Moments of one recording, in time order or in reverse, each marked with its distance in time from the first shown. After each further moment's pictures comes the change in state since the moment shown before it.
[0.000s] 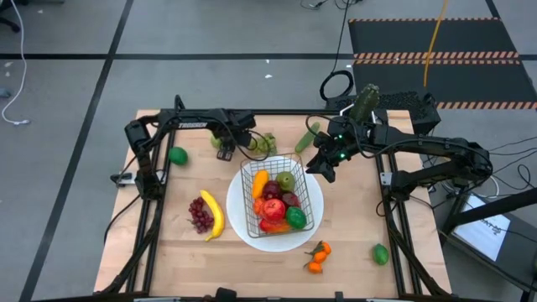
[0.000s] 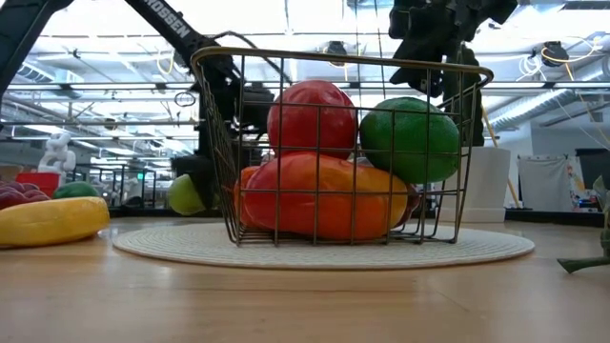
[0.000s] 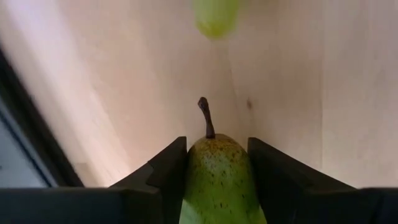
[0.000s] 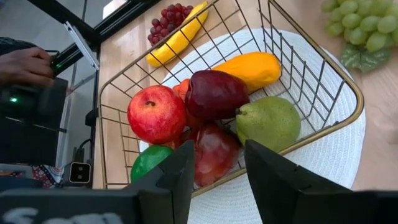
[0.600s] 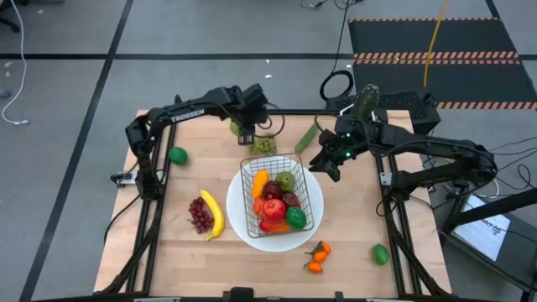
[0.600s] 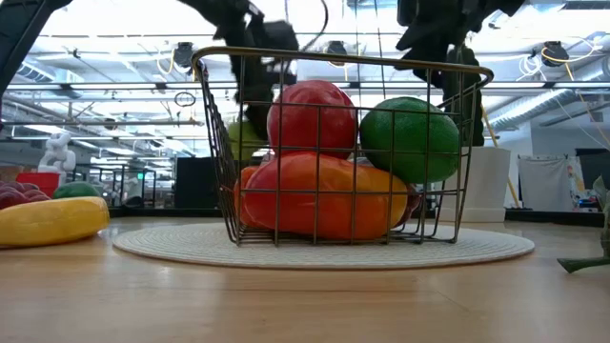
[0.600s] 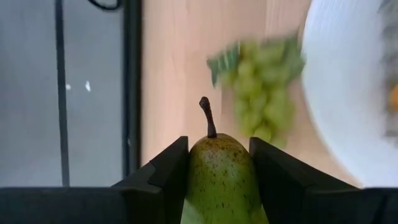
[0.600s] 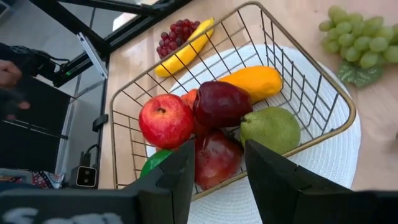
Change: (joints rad) left arm -0.039 -0.002 0.447 -0.164 0.115 -0.249; right arm -0.001 -0.066 -0.001 -0.006 0.006 -0.002
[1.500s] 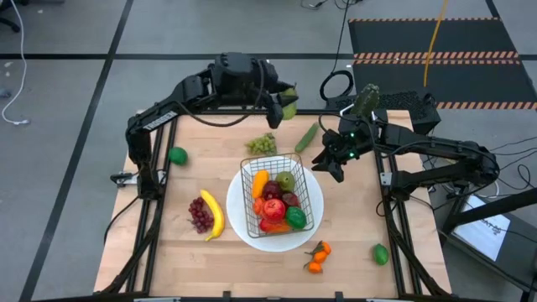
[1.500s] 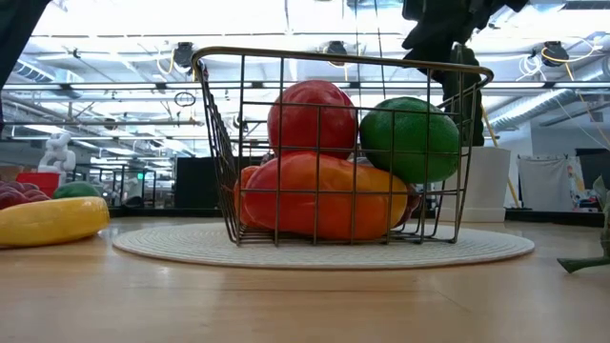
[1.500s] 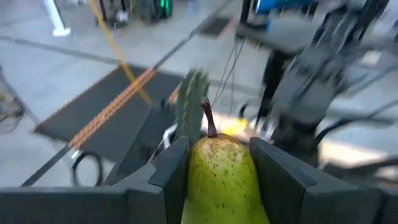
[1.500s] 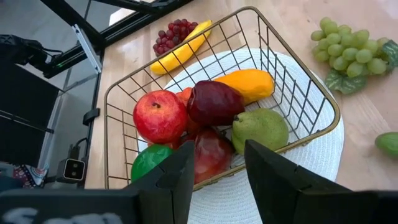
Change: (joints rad) left arm -0.232 -0.002 0.655 0.225 0.067 -0.555; right arm 0.000 -0.034 0.000 -0.031 0.026 -0.069
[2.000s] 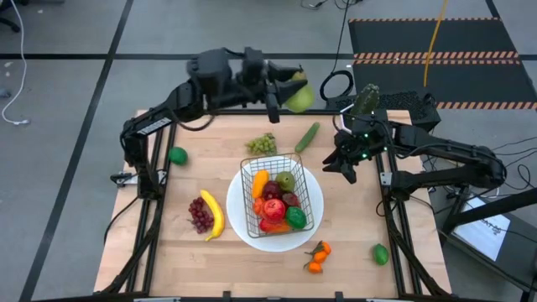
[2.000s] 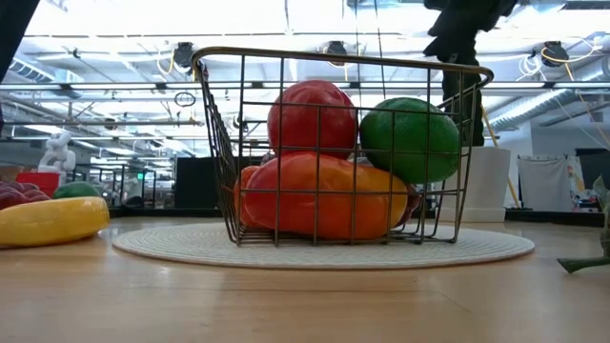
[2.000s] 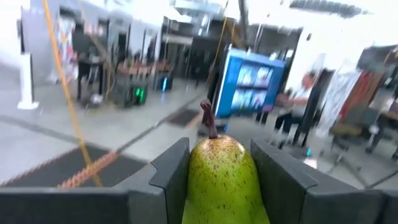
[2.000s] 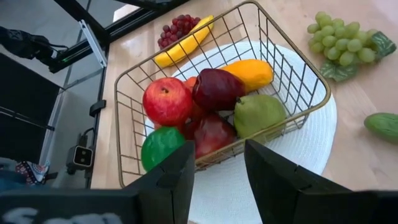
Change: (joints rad) left arm -0.079 -0.032 -0.001 0.391 -0.001 -0.111; right arm -0.002 -0.121 0.000 -0.124 0.004 -0.005
